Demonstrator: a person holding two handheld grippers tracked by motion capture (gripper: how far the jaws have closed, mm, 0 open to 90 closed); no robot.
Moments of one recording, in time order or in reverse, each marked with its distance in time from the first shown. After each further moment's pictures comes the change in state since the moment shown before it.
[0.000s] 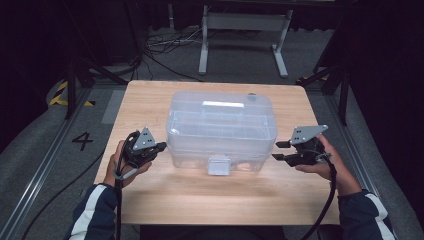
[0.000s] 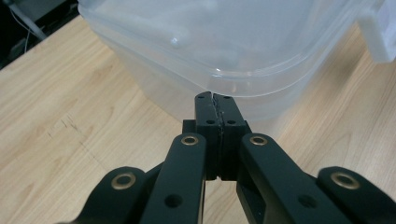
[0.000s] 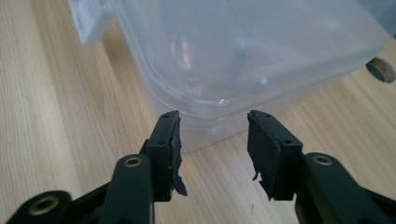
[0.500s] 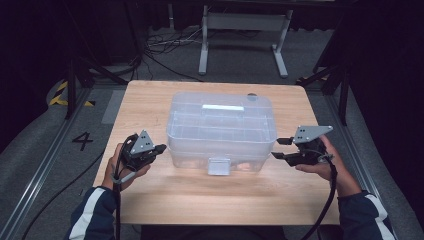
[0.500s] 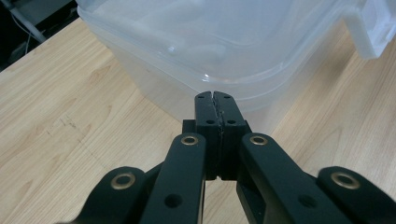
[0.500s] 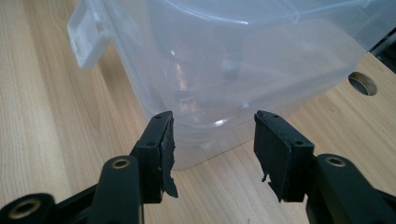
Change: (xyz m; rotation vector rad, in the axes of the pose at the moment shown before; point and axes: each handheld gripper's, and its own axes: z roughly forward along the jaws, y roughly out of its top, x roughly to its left) left arm -0.006 -0.004 -0.008 -0.025 -0.002 0.007; right arm 0.001 -0.001 -0.005 -0.088 -0.033 0.024
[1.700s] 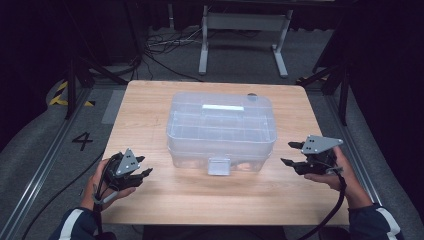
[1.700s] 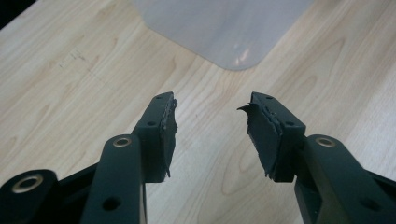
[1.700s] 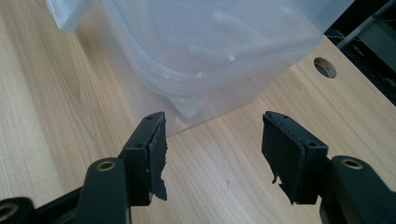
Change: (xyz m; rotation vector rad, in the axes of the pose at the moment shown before) left arm -0.013 -0.051 -0.031 0.120 0.051 0.014; right arm 0.014 -0.023 -0.019 0.028 -0.125 -0.050
